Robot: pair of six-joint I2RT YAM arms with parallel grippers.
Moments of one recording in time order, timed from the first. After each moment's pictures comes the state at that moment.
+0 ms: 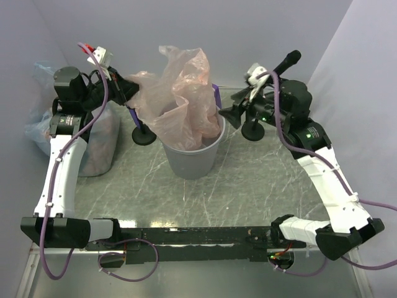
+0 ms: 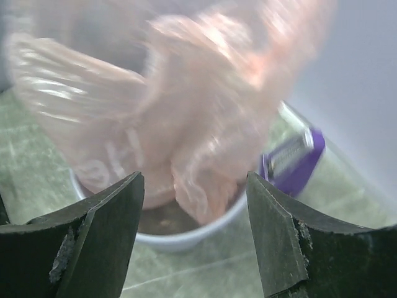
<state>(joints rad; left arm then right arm) -0.02 1.27 1.53 -0.29 0.74 -0.18 0.39 1.18 1.50 -0.47 -0.48 -0.13</state>
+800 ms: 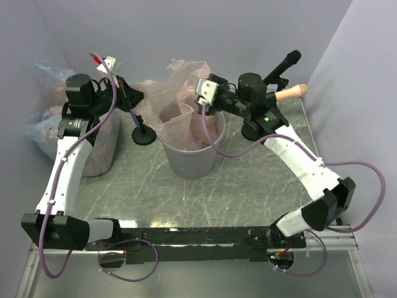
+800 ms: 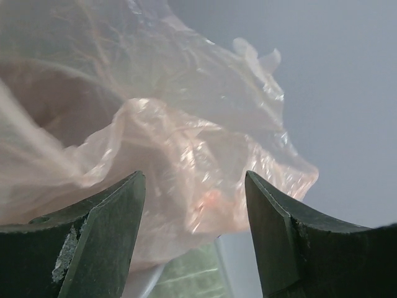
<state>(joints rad) -0.06 1.27 1.41 -0.28 0.67 -0.17 0.57 1.44 1.55 -0.24 -0.42 -0.83</state>
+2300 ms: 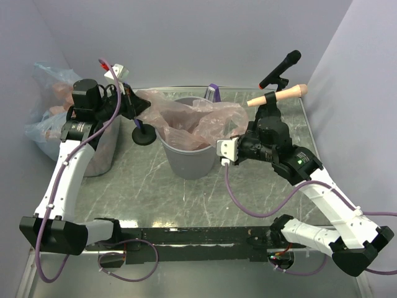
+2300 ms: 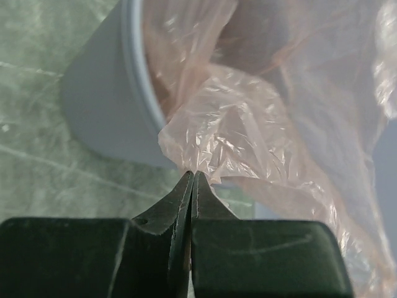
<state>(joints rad) -0.11 1.23 1.36 -0.35 0.65 -0.17 0.63 1.00 1.20 -0.64 -0.39 -1.09</state>
